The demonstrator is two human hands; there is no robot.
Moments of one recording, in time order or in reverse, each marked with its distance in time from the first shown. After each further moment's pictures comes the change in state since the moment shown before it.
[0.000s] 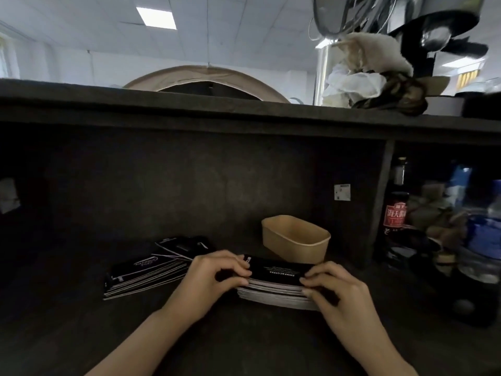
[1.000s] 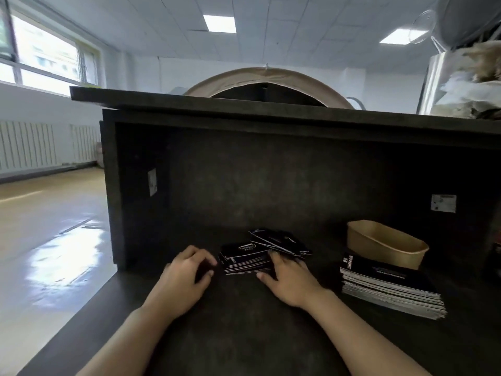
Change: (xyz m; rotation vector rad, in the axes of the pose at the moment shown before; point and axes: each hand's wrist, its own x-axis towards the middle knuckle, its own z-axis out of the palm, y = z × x) left_hand -0.136 -0.071 -0.170 0.433 0.073 -0.436; right_hand 0.076 -0.144 0.187 -0.290 -0.663 0.031
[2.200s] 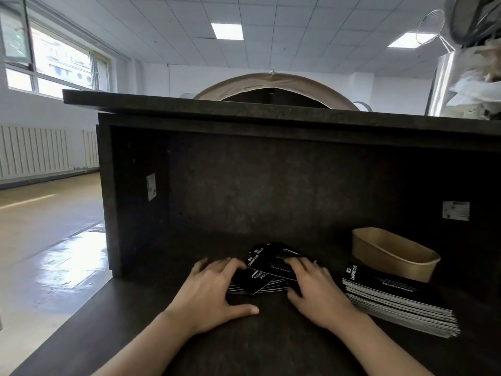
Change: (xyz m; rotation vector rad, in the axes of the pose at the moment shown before) left_hand 0.007 0.055 0.019 0.336 -0.187 0.108; right_hand -0.024 0.036 -0.011 -0.062 0.193 -0.124
